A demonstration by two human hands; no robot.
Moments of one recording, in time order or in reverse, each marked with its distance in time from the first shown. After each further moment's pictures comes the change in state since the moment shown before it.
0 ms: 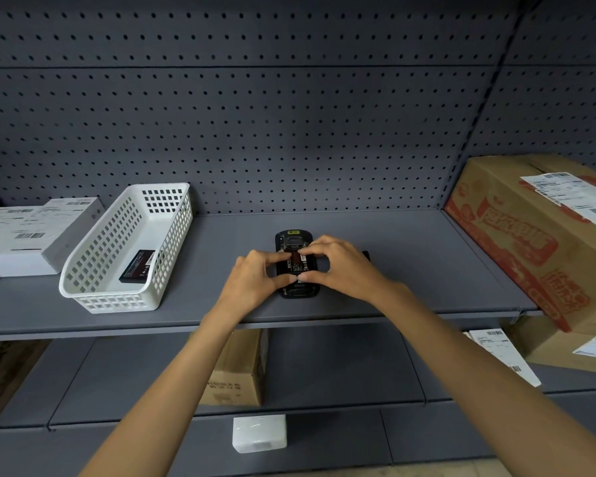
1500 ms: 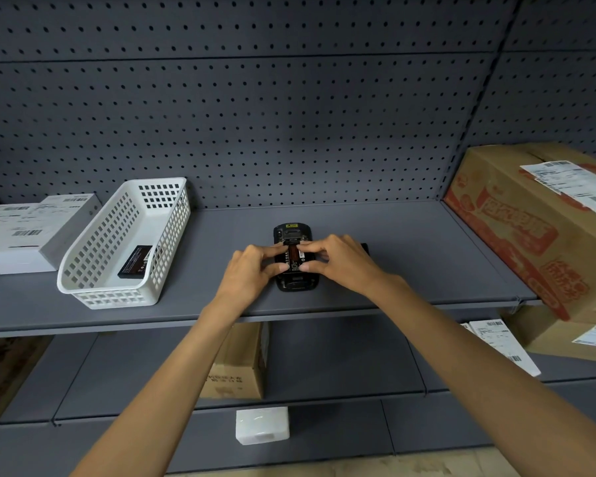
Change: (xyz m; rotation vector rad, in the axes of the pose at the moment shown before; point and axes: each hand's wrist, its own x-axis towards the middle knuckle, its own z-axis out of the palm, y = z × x) left_hand 0.002 -0.005 0.001 0.020 -0.018 0.034; right_hand 0.000 -0.001 0.002 0.044 -0.038 0.082
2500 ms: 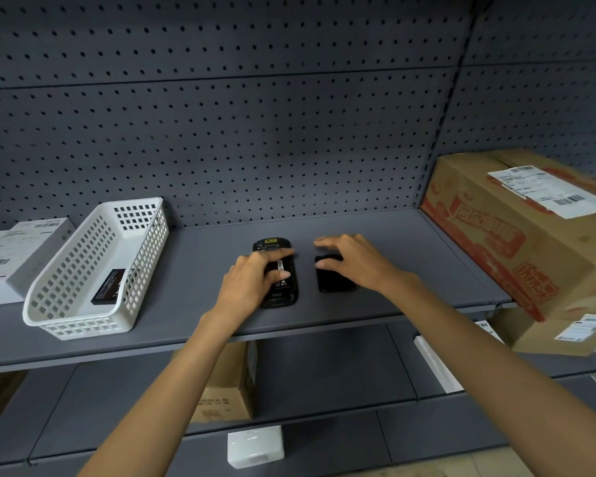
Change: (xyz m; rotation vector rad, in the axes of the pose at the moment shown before) left_hand 0.017 0.030 0.014 0.144 0.017 0.062; right_hand -0.009 0.039 -0.042 -0.033 0.029 0.090
